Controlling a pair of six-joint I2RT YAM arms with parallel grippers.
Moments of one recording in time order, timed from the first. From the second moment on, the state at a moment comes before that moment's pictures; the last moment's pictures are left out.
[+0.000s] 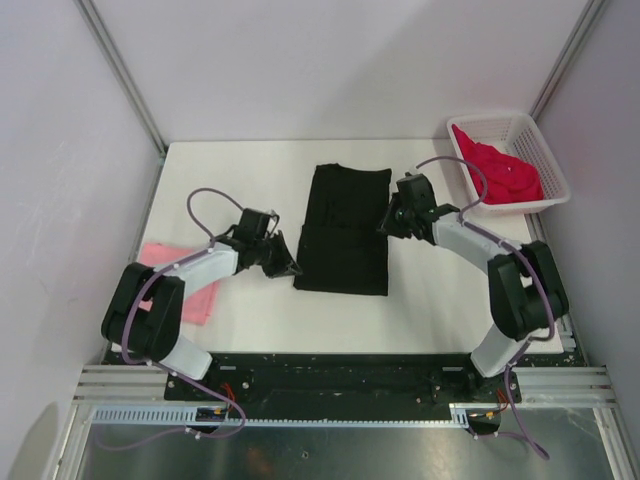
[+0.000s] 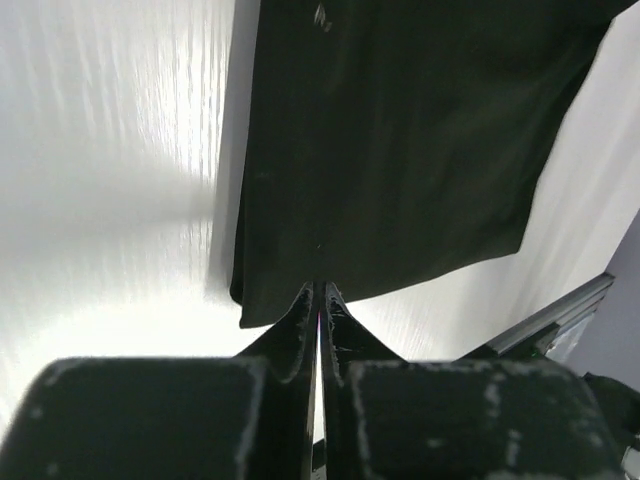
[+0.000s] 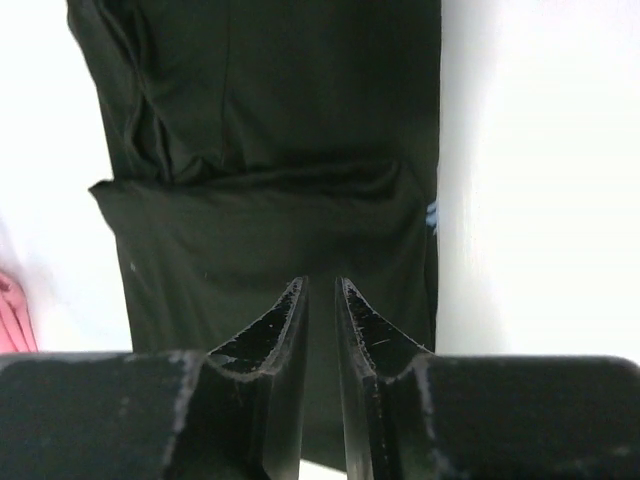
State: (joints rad) left arm -0.37 1.51 0.81 -0.26 0.35 -0.74; right arm 0.41 1.64 1.09 -0.25 -0.02 0.70
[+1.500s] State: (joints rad) left arm -0.42 1.57 0.72 -0.14 0.35 -0.78; right arm 0.30 1.94 1.34 -0.33 -0.06 0.68
